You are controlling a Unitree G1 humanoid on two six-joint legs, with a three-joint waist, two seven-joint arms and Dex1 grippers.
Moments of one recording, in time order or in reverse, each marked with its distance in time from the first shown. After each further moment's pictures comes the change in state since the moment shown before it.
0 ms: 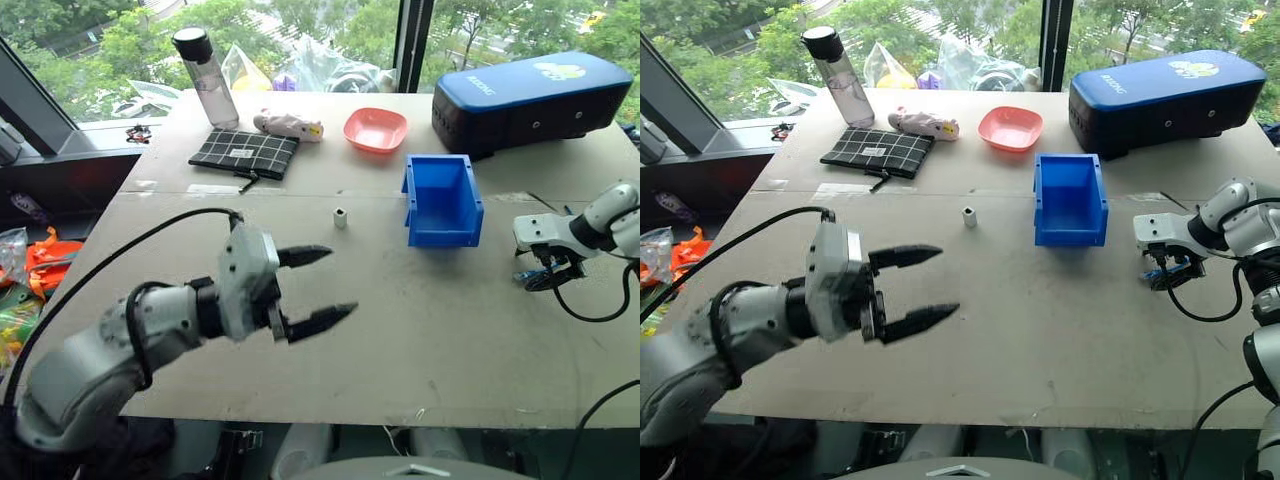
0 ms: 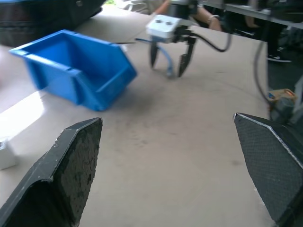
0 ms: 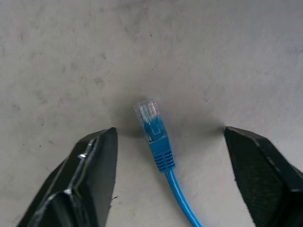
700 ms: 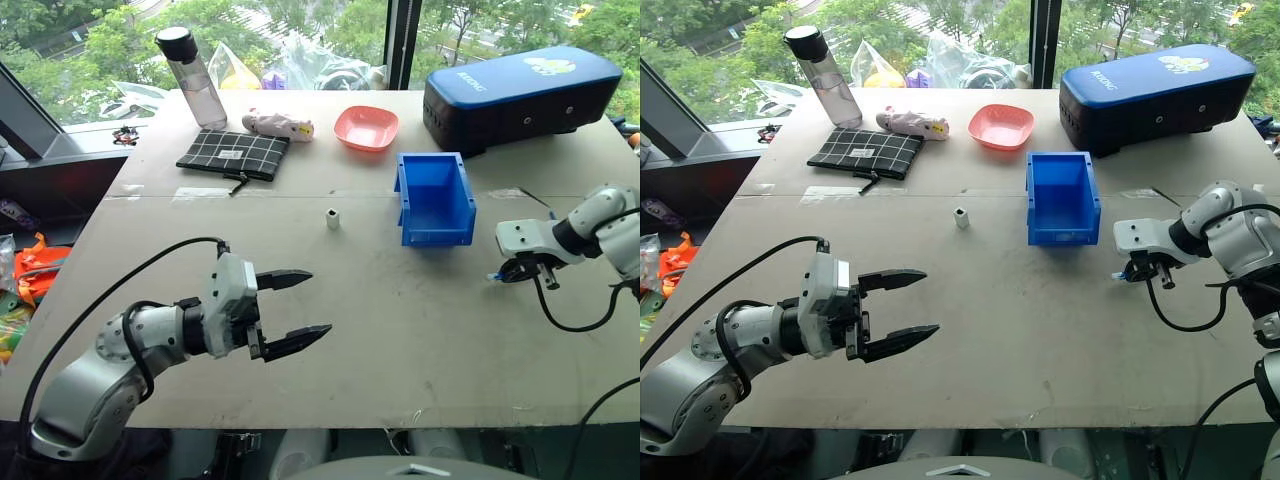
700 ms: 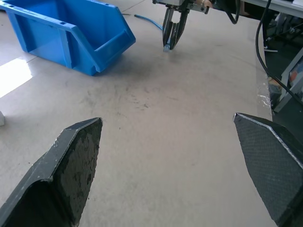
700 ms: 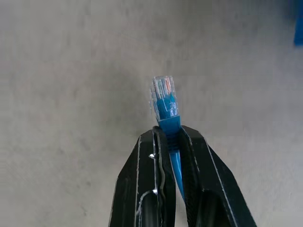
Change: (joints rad) left arm 0.206 -0.075 0.086 0.009 0.147 -0.121 -0.236; right arm 0.158 -0.039 -0.033 -0.555 0.098 0.331 0.027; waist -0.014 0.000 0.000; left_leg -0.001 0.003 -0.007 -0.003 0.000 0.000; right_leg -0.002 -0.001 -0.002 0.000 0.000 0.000
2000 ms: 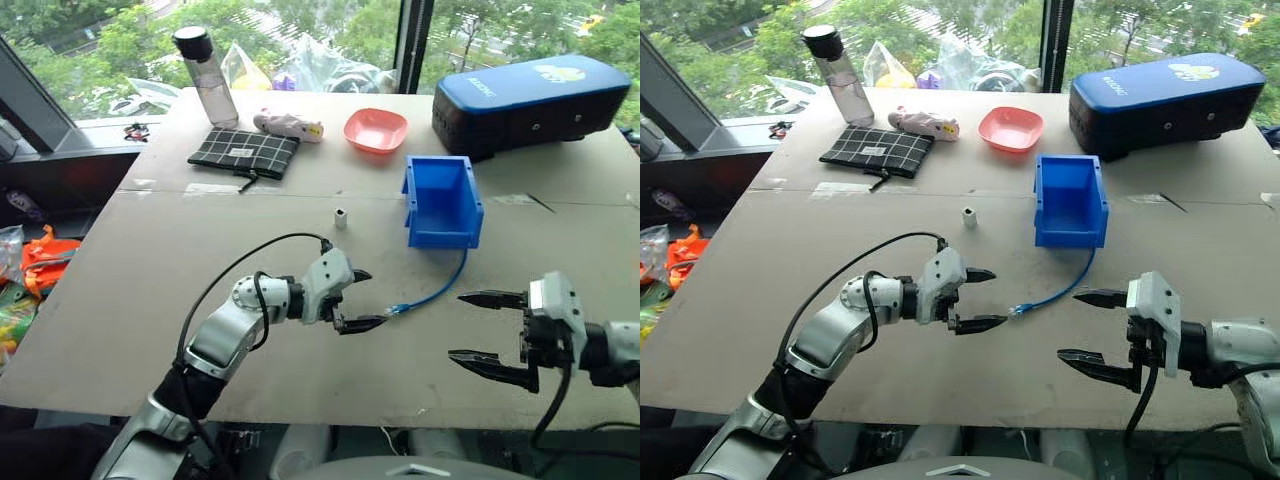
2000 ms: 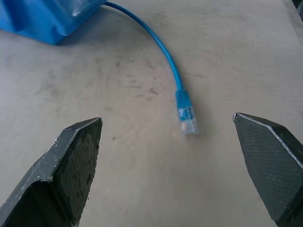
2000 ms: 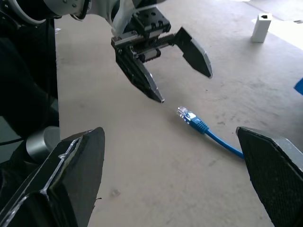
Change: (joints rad) left arm -0.482 -0.358 -0.515 0.438 0.445 0.017 -0.027; right arm 1.034 0.374 -0.813 -0.976 0.558 0.380 -0.303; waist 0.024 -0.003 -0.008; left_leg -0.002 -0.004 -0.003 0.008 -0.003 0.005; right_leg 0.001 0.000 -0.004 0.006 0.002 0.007
